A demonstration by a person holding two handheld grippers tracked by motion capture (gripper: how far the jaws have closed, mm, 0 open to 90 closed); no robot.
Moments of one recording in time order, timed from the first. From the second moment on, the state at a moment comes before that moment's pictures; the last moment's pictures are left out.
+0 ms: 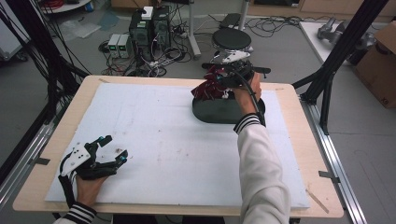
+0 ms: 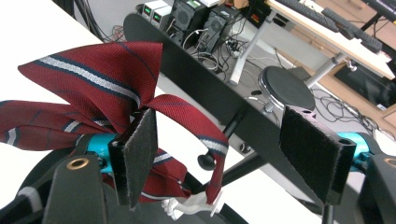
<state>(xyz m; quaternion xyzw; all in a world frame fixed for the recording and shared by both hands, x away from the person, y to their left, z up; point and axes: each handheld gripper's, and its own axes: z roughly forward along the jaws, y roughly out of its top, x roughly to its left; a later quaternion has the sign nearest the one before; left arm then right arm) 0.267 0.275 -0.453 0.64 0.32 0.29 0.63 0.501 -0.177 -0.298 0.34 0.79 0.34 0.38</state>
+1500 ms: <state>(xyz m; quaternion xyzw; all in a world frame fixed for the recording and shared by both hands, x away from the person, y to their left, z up) 0.267 0.275 -0.453 0.64 0.32 0.29 0.63 0.496 -0.180 -0.323 0.37 0.80 0.33 0.34</state>
